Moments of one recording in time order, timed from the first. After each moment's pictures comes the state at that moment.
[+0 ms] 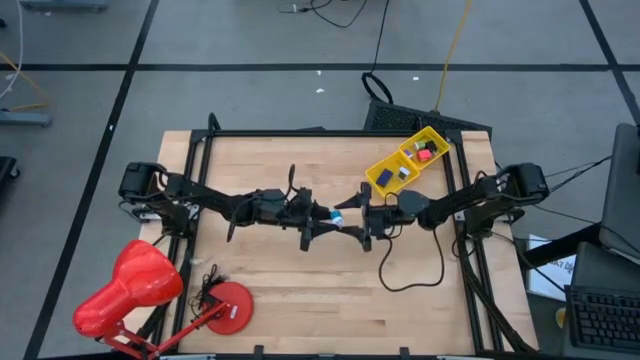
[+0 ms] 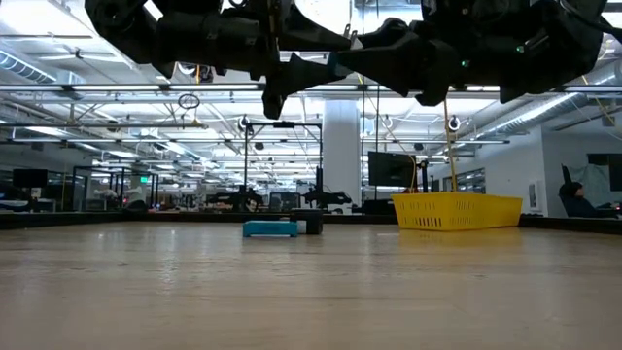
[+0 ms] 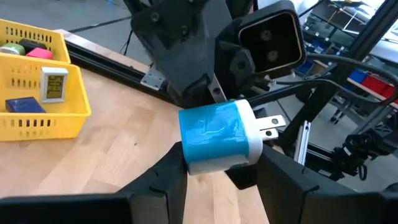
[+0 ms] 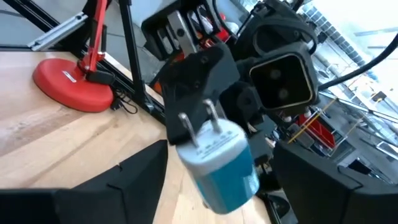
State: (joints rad) left arm -0.05 1.63 0.78 0.75 0.04 -0.42; right arm 0.04 1.54 0.51 1.12 -0.05 -0.68
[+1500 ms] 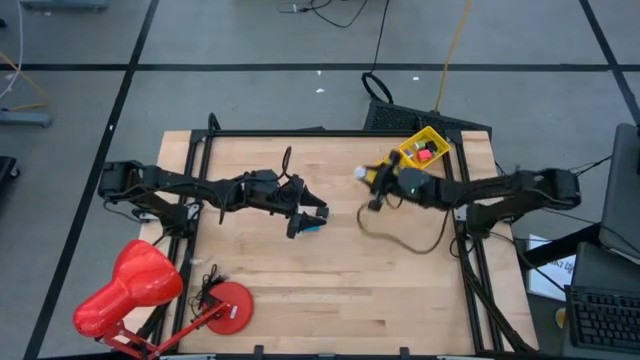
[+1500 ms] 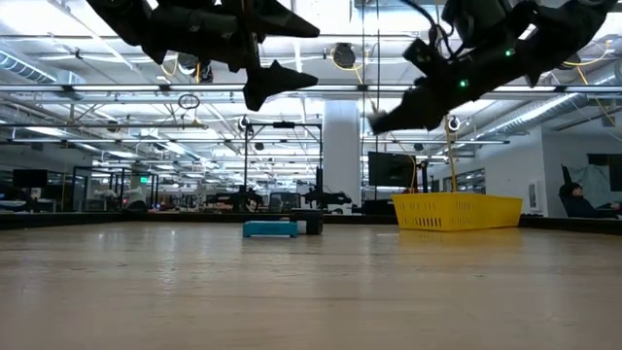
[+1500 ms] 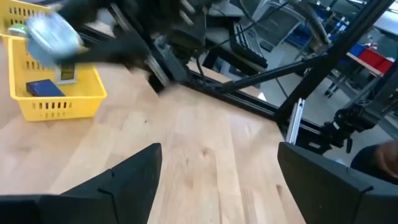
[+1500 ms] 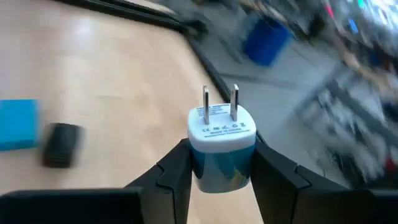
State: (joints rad) left arm 0.06 1.45 0.78 0.44 0.23 -0.40; right arm -0.17 1.24 0.51 0.43 0.37 -0.31
